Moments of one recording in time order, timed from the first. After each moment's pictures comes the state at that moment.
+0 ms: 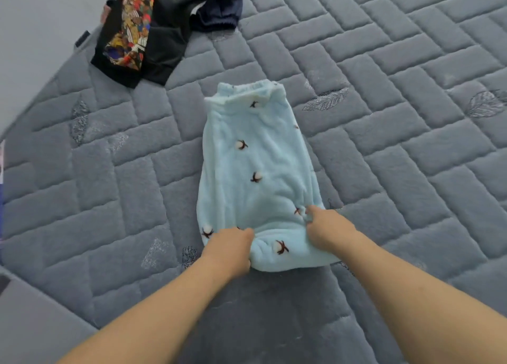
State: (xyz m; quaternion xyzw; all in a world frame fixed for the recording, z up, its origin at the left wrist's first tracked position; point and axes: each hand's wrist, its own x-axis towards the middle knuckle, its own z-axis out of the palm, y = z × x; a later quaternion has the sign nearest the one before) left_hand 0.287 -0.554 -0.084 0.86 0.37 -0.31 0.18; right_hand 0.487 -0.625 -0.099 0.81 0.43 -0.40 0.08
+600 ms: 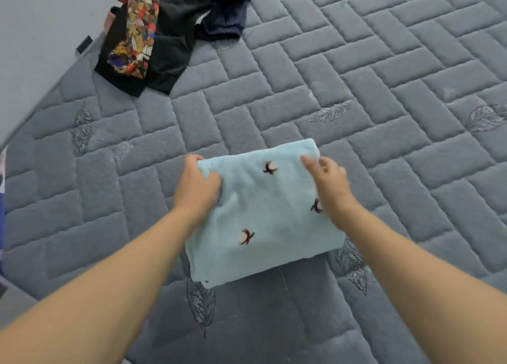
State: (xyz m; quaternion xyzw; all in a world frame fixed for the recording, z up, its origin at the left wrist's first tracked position) left_hand 0.285 -0.437 -0.038 0.65 0.64 0.14 0.38; right_hand 0.498 -0.552 -0.043 0.82 0.19 -0.40 -0.36
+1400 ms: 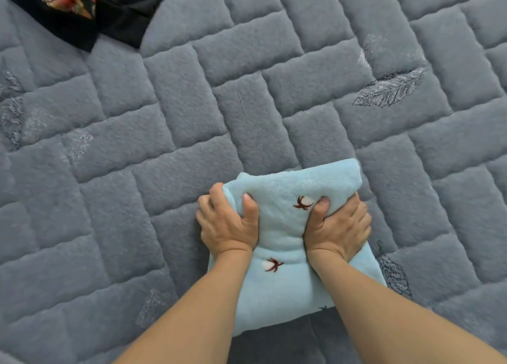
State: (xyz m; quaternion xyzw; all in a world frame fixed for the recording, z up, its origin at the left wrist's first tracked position) left_hand 0.325 -0.429 -0.173 0.62 0.73 0.09 0.26; right_hand 0.448 -0.503 -0.183 0.97 0.17 -0.08 -0.15
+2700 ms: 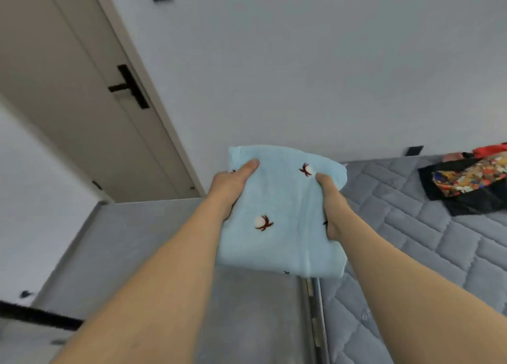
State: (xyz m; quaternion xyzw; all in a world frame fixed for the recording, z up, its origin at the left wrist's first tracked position) left_hand -0.145 -0.772 0.390 0.15 0.76 0.52 0.36; right_hand 0.032 -0.659 0.336 0.55 0.39 -0.72 -0.18
